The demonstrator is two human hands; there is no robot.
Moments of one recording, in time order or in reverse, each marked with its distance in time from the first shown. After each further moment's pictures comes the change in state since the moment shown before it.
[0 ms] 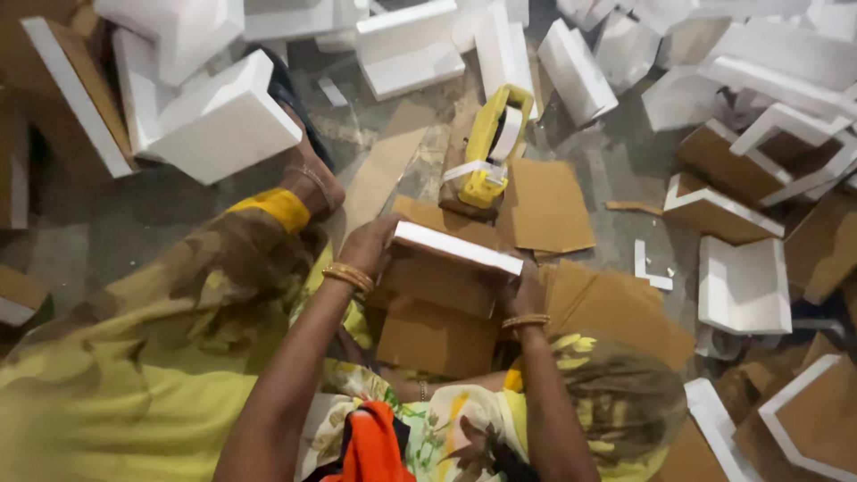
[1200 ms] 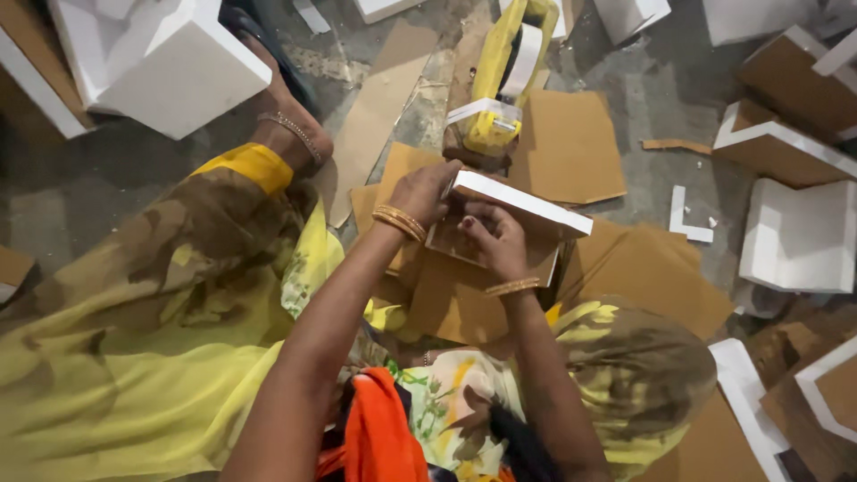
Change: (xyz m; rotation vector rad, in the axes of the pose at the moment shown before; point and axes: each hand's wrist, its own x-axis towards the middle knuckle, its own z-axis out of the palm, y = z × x) left_hand 0.072 0.018 0.087 0.045 -0.063 0.172; right_hand 0.055 -0.157 -0.021 1.041 -0.379 0.641
